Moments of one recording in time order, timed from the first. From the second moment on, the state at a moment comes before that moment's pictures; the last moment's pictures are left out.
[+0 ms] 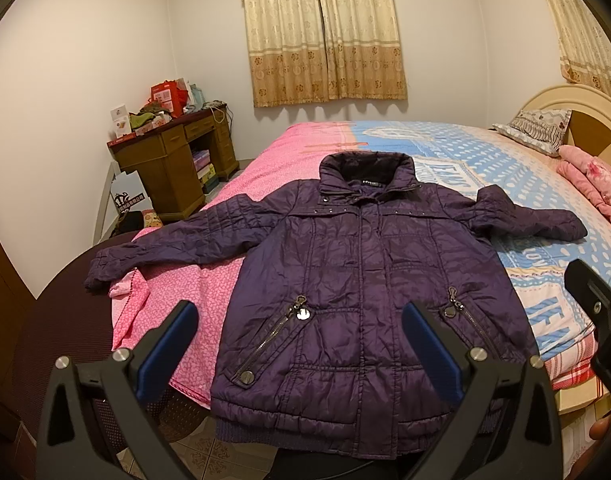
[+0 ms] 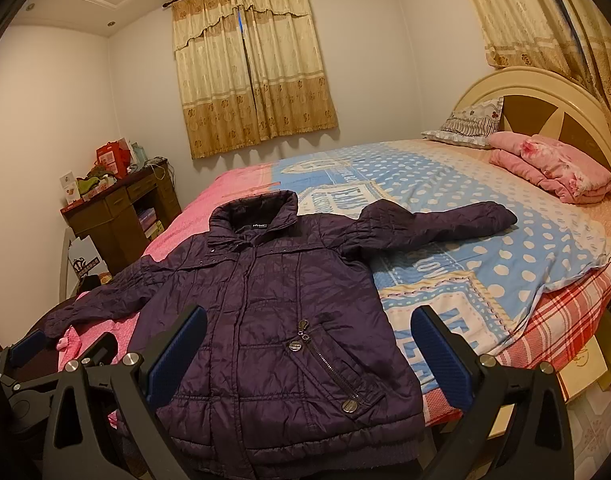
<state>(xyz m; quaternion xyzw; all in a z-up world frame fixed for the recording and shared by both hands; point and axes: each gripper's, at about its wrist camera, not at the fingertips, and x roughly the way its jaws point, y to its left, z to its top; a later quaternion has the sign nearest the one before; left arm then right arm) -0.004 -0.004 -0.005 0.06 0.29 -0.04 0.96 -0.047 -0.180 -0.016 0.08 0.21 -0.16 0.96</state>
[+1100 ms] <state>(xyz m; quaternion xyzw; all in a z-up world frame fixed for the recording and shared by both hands) -0.005 -0.002 -0.007 0.06 0.29 -0.04 0.95 -0.046 -0.179 -0.017 0.09 0.22 -0.16 0.96</state>
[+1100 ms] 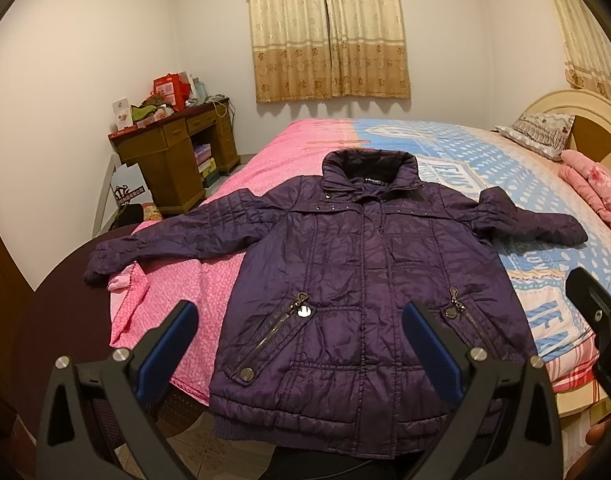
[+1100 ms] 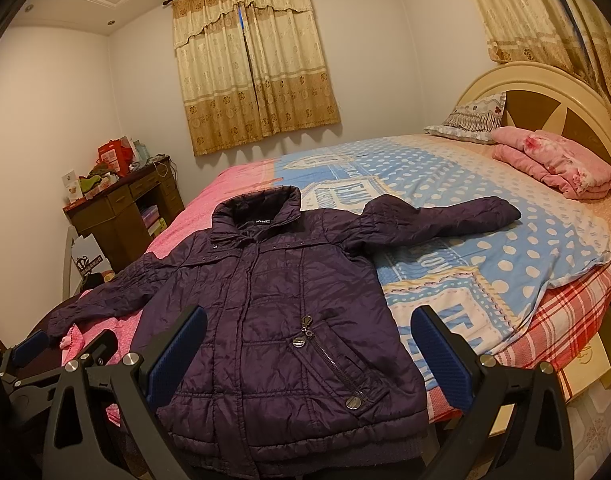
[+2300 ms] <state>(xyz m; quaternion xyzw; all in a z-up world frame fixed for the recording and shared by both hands) -0.004 0.000 -0.010 0.06 0.30 -0.04 0.95 -0.046 -0.177 -0.019 0.09 0.22 -0.16 0.96</state>
